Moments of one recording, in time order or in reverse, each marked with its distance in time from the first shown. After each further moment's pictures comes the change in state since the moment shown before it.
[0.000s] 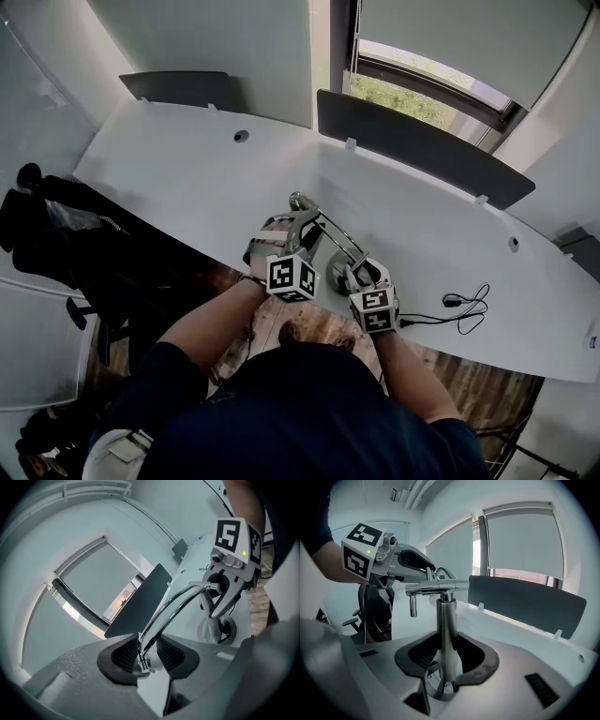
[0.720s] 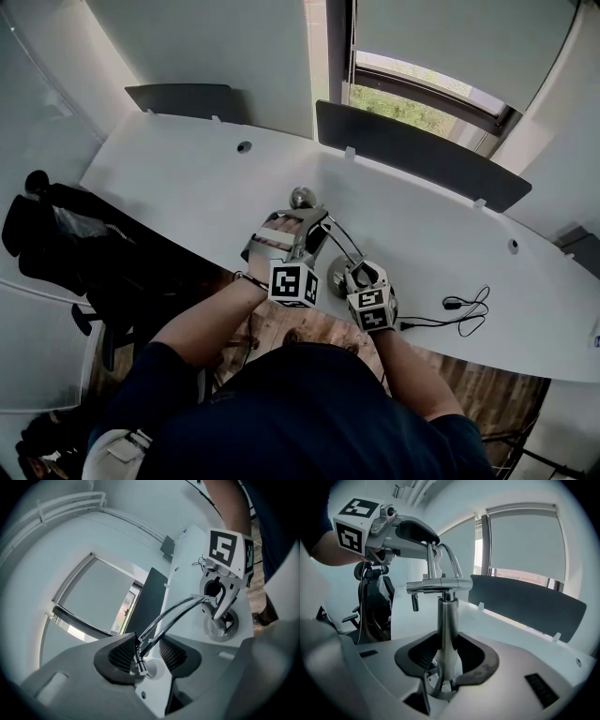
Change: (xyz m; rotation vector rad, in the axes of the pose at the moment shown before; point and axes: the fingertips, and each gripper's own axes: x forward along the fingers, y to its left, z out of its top) left arm -0.025 0.024 0.044 0.232 -0.022 0.058; right arm 0.003 0.000 -0.002 -0.032 0.022 -0.003
